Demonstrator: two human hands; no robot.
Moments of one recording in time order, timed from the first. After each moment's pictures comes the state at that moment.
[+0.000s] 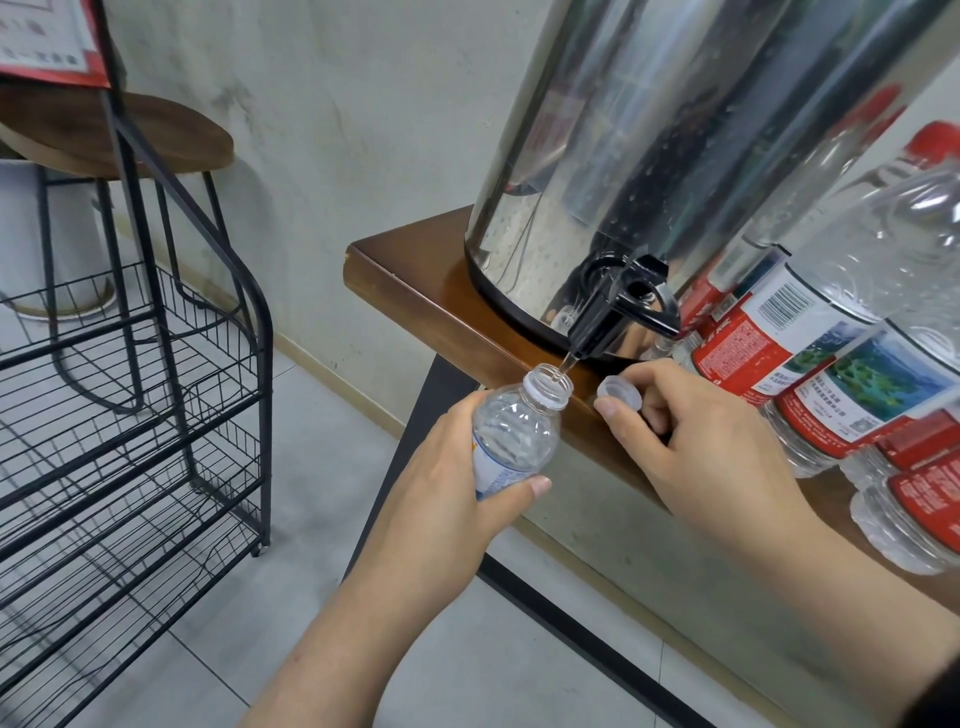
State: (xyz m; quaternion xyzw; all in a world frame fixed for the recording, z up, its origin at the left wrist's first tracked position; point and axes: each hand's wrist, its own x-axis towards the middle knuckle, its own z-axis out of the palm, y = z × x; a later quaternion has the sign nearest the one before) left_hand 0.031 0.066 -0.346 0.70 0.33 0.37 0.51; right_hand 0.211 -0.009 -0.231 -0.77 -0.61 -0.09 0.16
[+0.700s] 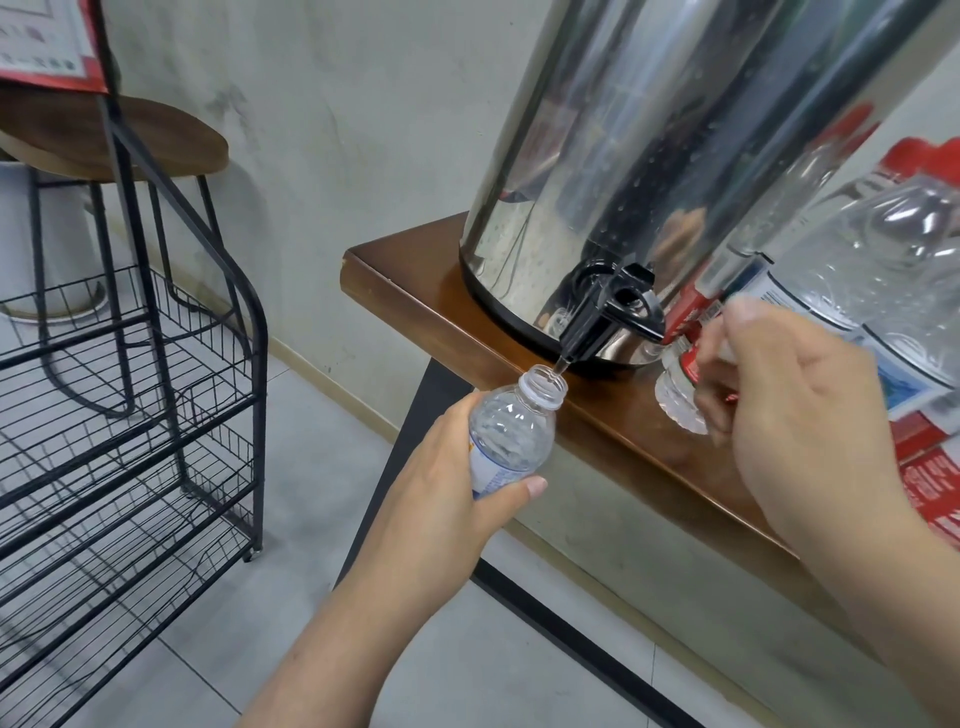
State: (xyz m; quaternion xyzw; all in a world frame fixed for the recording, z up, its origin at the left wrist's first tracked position) left_hand 0.031 0.066 -0.343 0.70 0.32 0.38 0.51; right_hand 0.180 -0.018 -0.184 -0.72 -0.52 0.02 0.46
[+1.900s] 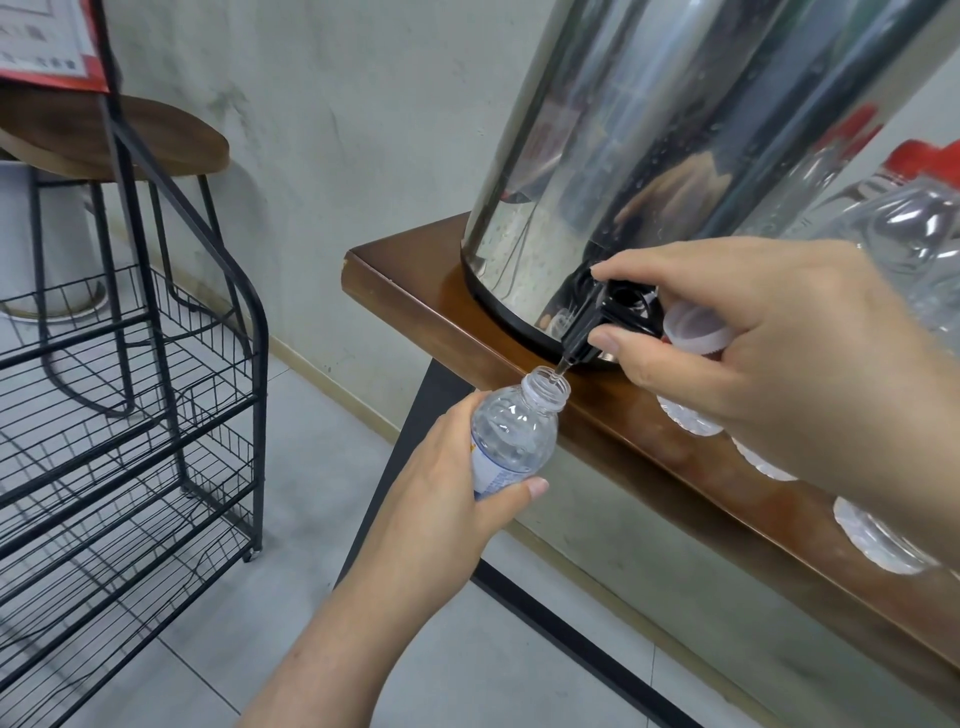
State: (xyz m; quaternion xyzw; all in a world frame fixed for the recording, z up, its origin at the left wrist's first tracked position) left_hand 0.031 0.067 -0.344 0.71 0.32 0.38 0.50; right_hand 0.157 0.003 -0.136 -0.58 -0.78 -0.19 0.15
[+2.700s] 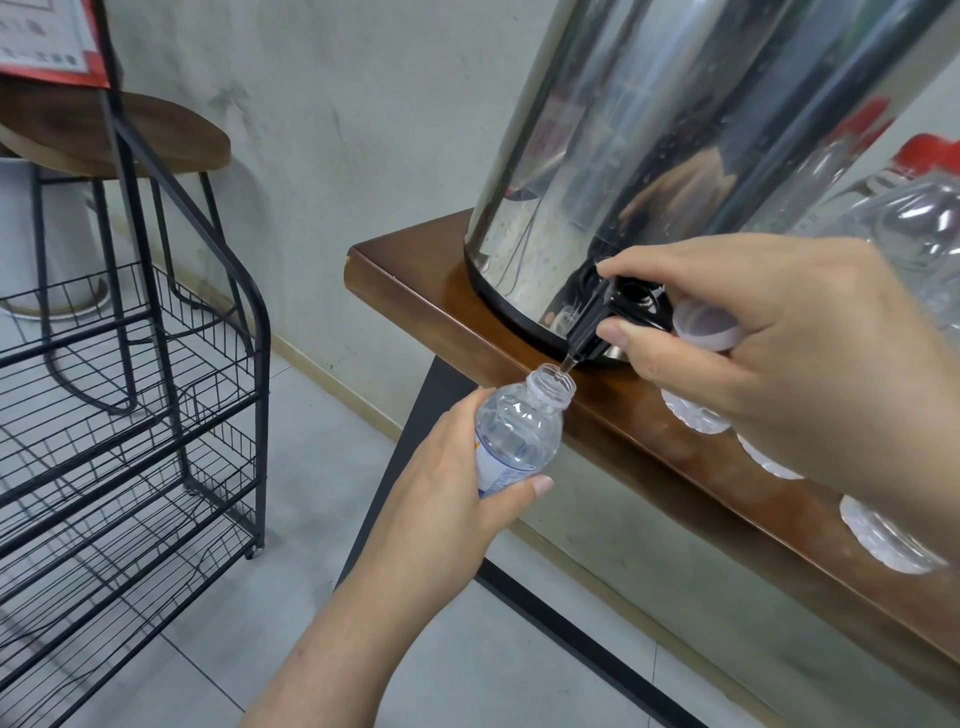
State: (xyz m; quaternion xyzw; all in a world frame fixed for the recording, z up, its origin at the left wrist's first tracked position) left_hand 0.030 0.067 -0.342 0.70 0.32 0.37 0.51; right_hand 0.166 0.003 -0.140 -0.56 -0.78 -0.22 0.15
